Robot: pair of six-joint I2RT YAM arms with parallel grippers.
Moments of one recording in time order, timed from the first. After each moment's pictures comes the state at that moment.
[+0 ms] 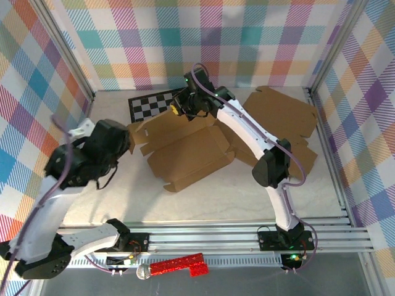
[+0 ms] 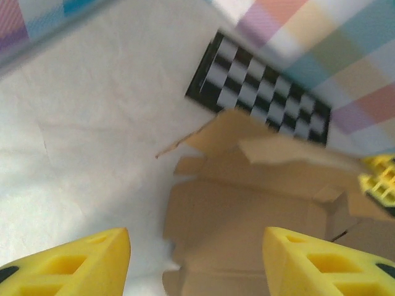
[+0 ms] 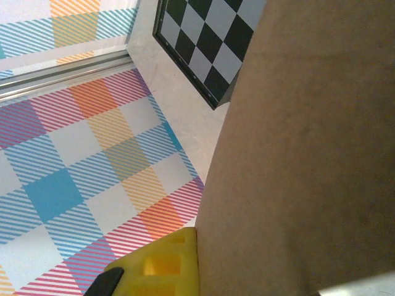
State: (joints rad) left arm -0.56 1.06 1.56 -1.43 -0.54 -1.18; right arm 0.70 2.19 2.33 -0.82 -0.28 1.51
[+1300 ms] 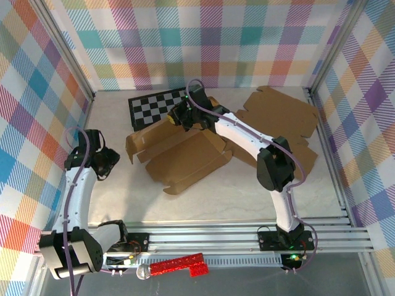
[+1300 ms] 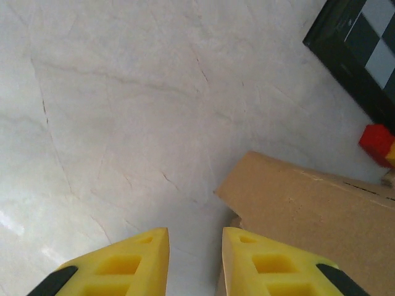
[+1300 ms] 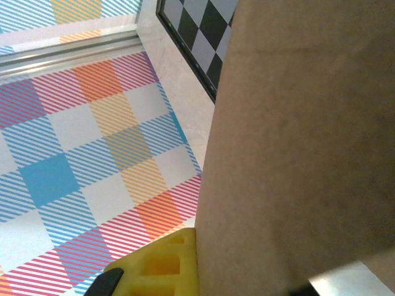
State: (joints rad) left arm 0.19 1.08 0.89 -0.83 0.03 -0.73; right arm 0.72 2.11 1.90 -0.35 -0.33 1.51
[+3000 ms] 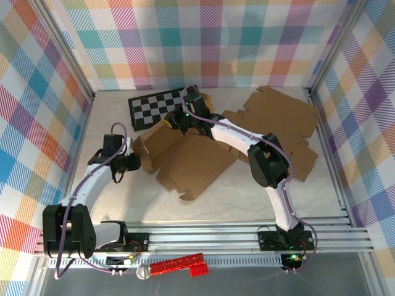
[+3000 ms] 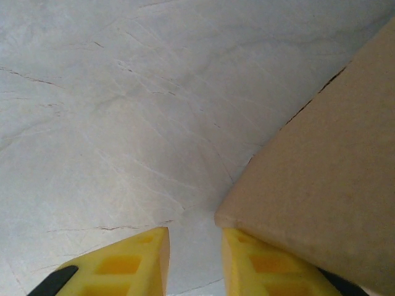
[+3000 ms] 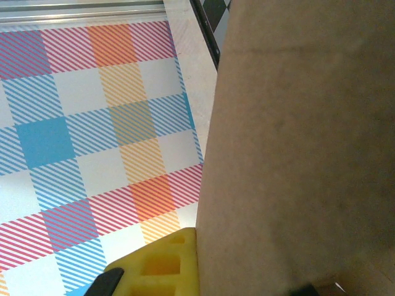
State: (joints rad) left arm -0.02 1.22 0.72 -0.50 0.12 -0.13; right arm 0.71 2.19 1.80 -0.05 -0.43 1.41
